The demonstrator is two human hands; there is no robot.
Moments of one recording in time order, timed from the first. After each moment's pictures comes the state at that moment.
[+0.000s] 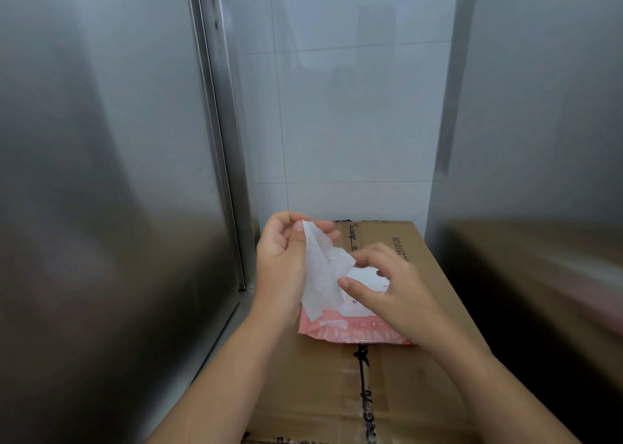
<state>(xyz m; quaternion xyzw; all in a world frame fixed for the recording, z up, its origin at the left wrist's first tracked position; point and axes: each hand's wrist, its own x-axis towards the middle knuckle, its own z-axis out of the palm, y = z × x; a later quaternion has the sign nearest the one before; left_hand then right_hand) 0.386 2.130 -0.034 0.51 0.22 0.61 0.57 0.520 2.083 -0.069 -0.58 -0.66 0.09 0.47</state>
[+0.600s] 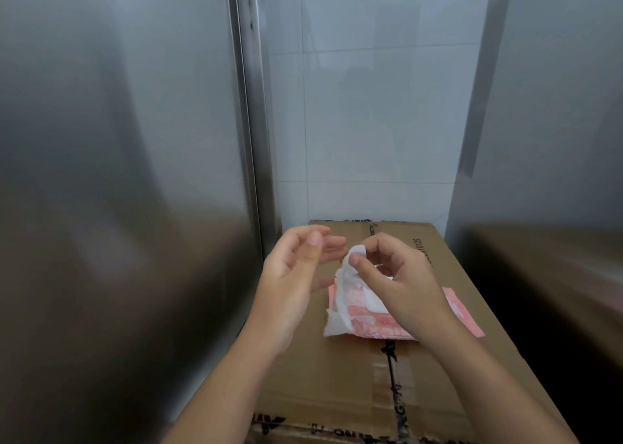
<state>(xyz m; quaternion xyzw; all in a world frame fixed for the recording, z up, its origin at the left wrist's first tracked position) 0.334 2.118 -0.044 0.64 0.22 0.53 0.51 0.474 2.082 -0.050 -0.49 -0.62 0.16 0.59</state>
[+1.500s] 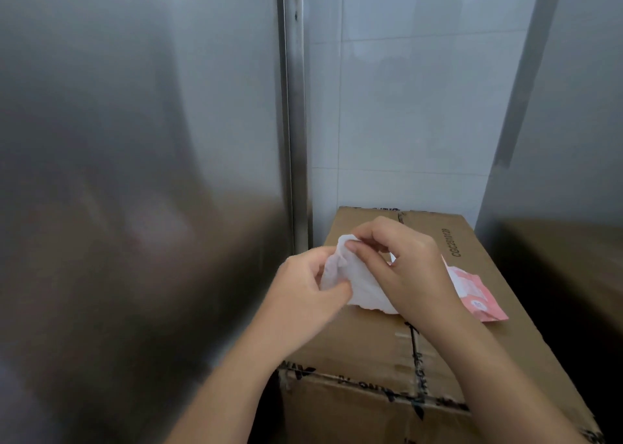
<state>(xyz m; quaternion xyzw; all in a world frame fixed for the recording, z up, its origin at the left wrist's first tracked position) 0.291 2.077 -0.046 0.76 0.32 0.44 0.36 0.438 2.066 -0.042 -0.46 -0.72 -0.08 0.52</state>
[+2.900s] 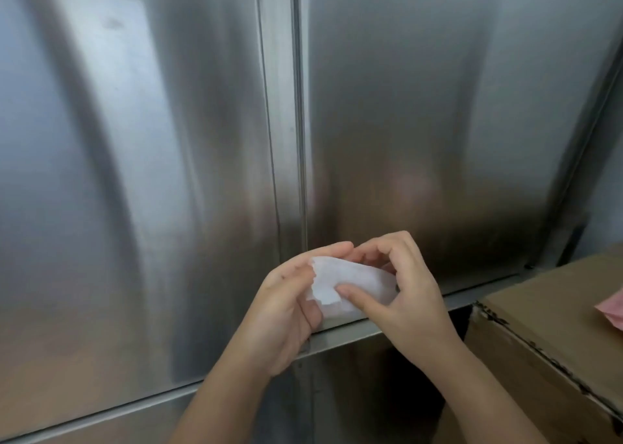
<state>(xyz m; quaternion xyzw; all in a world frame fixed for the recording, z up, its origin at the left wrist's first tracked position) 0.181 1.843 -0.068 0.41 0.37 0.73 0.39 0.292 1.951 -0.077 -0.12 -0.83 0.27 0.46</state>
